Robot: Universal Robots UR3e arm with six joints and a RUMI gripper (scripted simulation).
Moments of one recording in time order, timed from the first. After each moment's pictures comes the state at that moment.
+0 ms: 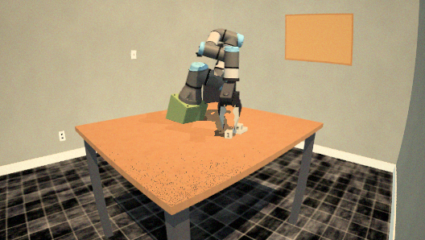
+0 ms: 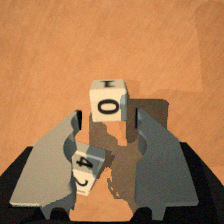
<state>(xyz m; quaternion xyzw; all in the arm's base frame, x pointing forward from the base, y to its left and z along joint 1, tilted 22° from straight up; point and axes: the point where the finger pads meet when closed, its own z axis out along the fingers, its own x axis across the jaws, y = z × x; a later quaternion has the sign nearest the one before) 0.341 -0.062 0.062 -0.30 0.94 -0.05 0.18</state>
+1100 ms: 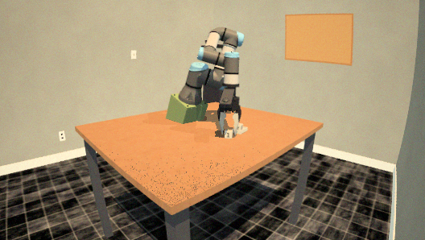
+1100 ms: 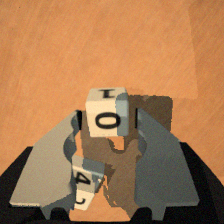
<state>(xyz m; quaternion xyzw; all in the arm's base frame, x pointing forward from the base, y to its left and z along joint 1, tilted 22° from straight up) 0.350 -0.061 0.039 -0.30 0.94 -0.05 0.18</state>
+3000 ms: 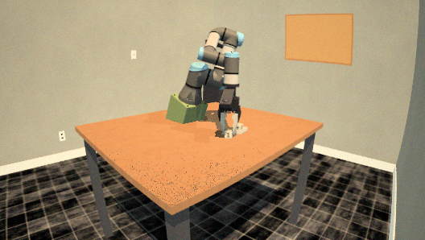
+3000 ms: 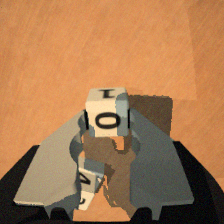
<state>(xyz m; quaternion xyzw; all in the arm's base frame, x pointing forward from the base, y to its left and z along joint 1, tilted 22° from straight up) 0.350 -0.061 0.039 -0.30 0.94 -0.05 0.18</state>
